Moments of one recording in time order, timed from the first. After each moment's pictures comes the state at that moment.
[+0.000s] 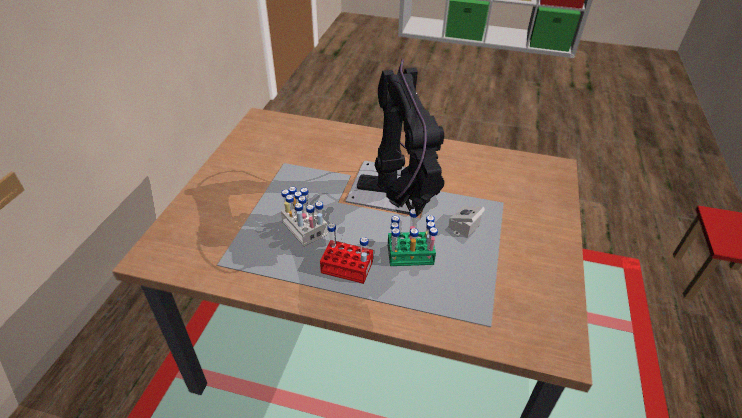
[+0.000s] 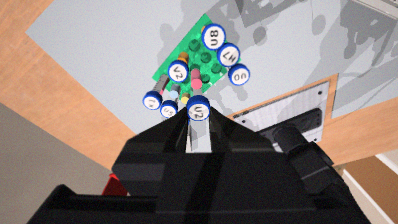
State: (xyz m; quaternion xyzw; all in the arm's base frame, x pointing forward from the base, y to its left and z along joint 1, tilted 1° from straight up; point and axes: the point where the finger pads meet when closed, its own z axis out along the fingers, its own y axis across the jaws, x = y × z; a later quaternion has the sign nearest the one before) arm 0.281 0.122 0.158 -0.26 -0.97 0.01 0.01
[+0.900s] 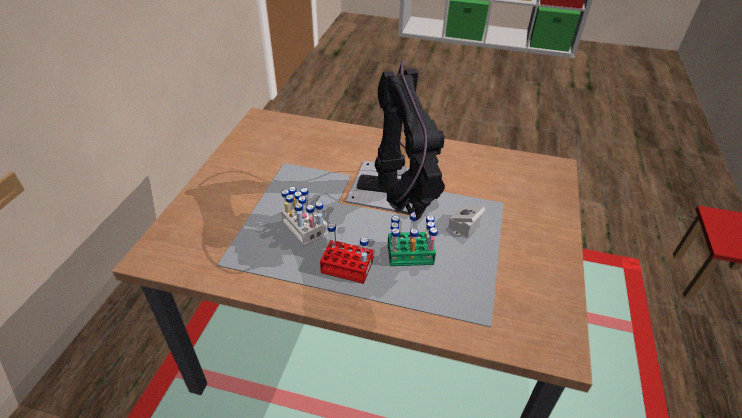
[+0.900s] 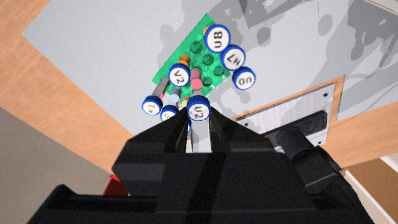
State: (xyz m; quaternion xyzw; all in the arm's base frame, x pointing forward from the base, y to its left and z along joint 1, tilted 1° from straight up) arm 0.282 0.124 0.147 -0.26 -0.97 0.01 0.01
